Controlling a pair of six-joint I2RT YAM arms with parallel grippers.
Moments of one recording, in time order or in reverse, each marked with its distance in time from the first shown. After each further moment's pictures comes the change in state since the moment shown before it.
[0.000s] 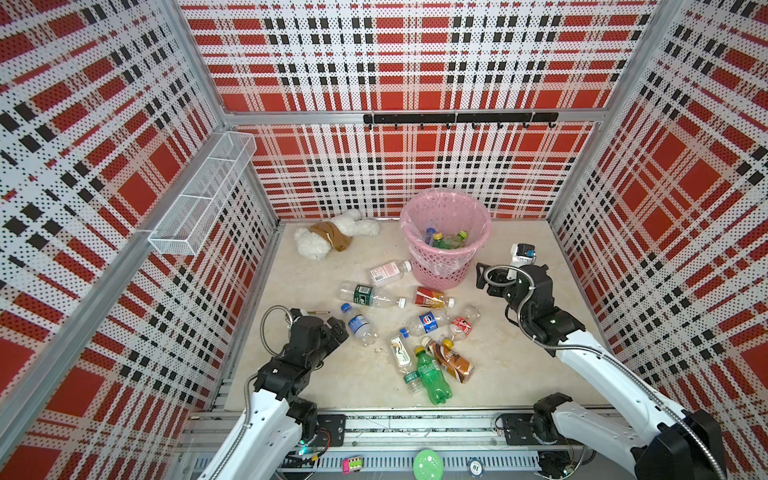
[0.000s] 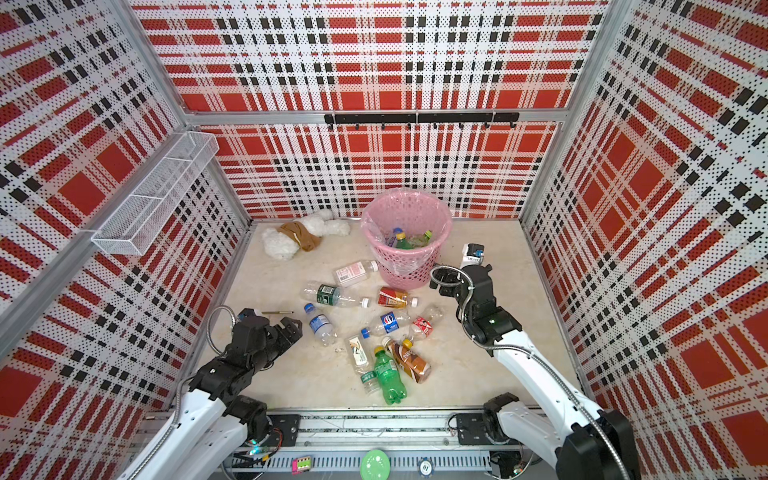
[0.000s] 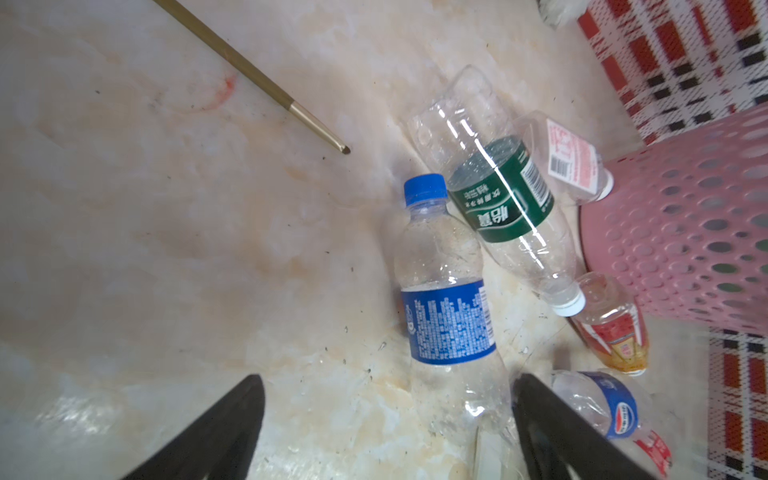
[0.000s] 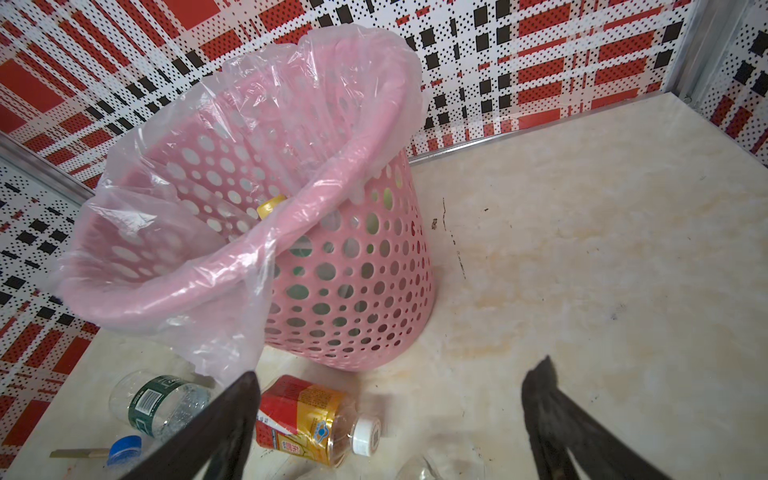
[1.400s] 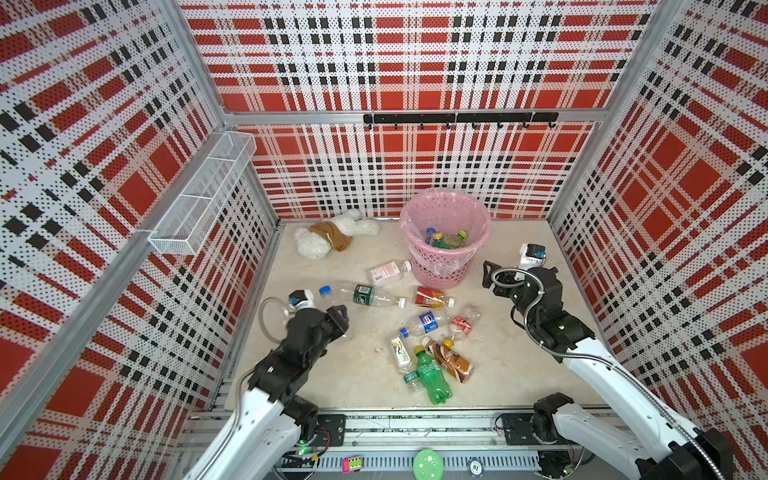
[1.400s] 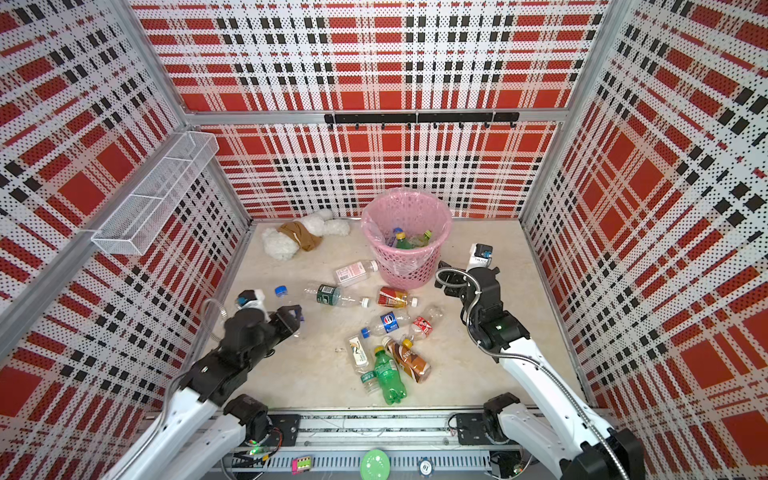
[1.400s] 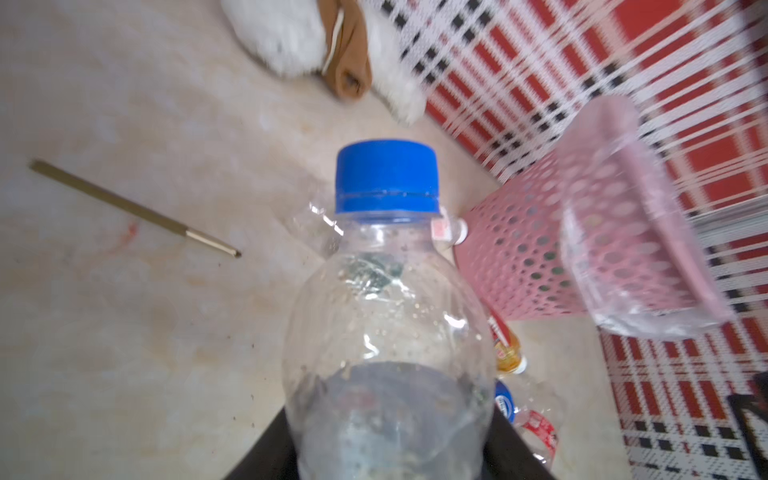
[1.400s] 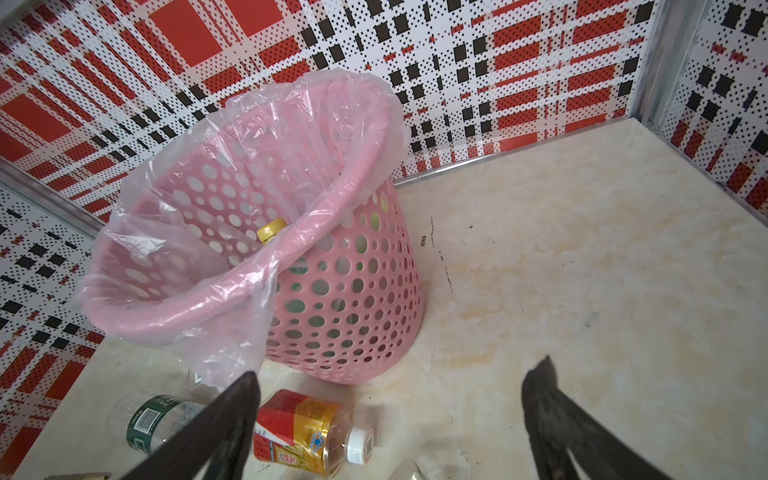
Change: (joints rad) left arm -0.004 -0.257 0.148 0.019 -0.035 0.116; right arm -0.015 -0.063 -0.002 -0.023 0.035 -0.004
